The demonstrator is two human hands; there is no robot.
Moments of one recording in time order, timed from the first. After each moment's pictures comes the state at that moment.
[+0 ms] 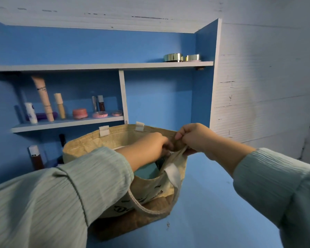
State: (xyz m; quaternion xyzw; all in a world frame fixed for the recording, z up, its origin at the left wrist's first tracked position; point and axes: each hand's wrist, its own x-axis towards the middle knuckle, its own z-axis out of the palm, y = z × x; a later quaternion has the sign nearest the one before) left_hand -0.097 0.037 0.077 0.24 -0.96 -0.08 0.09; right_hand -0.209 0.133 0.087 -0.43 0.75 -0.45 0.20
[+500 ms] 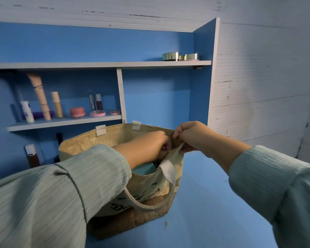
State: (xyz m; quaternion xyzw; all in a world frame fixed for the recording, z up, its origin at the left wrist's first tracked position) left_hand -0.097 0.032 0.075 0.15 -0.98 0.00 0.12; right_hand -0.212 0.132 0.089 -0.43 0.75 -0.45 0.22
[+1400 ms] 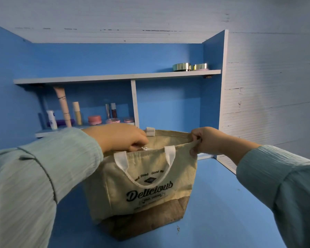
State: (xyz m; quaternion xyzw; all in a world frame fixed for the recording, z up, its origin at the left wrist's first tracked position) left_hand -0.017 -0.006 0.133 0.13 -0.97 0.19 -0.03; right_hand -0.240 0.126 0.091 -0.58 0.78 -0.23 0.04
